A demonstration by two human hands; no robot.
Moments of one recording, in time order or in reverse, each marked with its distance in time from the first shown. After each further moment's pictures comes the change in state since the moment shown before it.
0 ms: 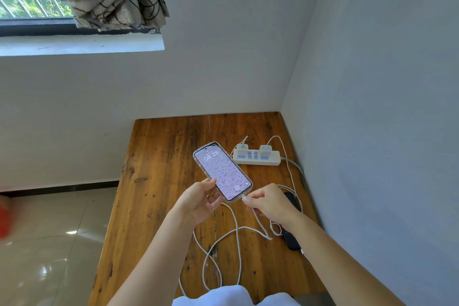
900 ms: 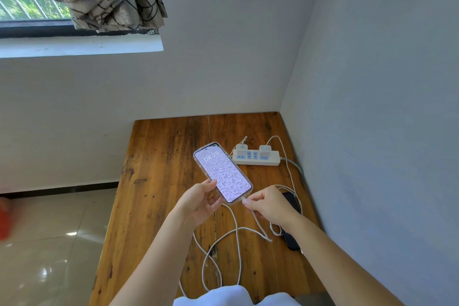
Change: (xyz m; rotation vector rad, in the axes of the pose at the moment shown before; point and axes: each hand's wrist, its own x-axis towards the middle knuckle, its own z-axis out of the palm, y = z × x) left_hand 0.000 -0.002 0.000 0.038 -0.007 0.000; right_hand -0.002 0.002 0.001 -0.007 -0.004 0.015
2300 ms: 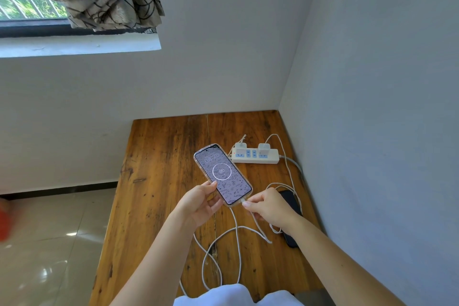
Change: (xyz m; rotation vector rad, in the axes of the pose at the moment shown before) left_hand 0.002 -0.004 -0.003 0.031 -0.030 -0.012; right_hand -0.003 0.004 0.003 -0.015 -0.021 0.006
